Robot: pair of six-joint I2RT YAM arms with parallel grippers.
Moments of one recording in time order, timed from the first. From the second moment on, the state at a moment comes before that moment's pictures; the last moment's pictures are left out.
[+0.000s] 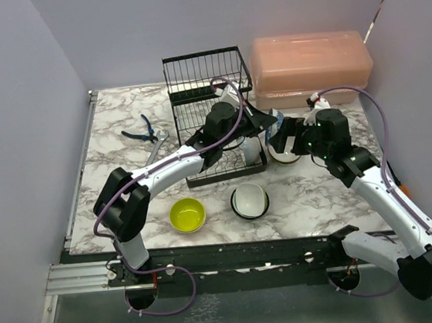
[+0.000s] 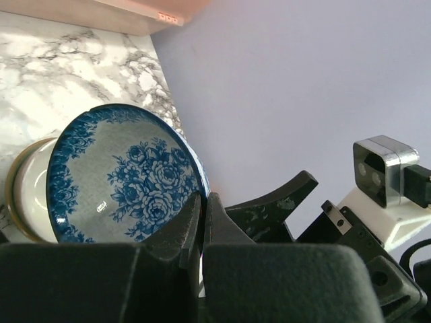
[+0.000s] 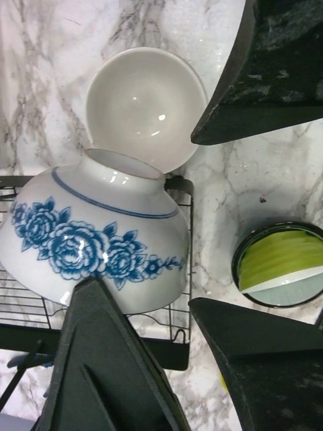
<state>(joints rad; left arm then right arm) -0.80 1.76 1.32 0.36 0.16 -1.06 0.34 0.99 0.92 -0.41 -0.08 0.42</state>
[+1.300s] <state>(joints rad) -0.69 1.38 1.00 0.29 -0.01 -1.19 0.77 1.31 1.02 -0.10 0.33 0.19</state>
